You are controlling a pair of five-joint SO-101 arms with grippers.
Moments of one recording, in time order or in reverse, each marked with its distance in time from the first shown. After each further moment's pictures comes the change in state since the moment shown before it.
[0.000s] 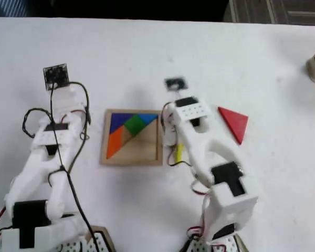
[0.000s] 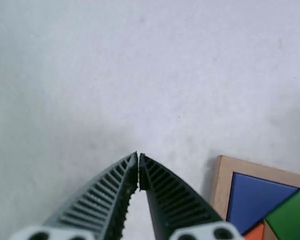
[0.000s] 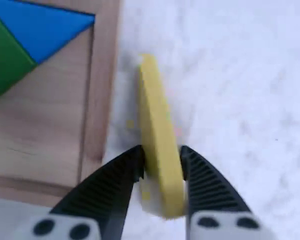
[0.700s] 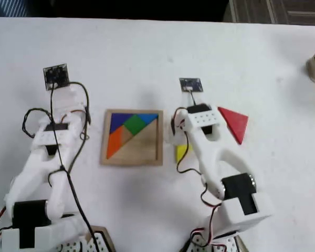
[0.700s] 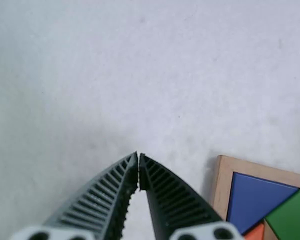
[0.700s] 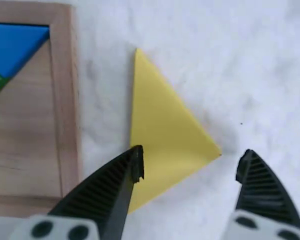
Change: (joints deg) left arm 0.0 0.0 0.0 0.0 0.0; right arm 4.2 -7.2 8.9 -6.9 -4.1
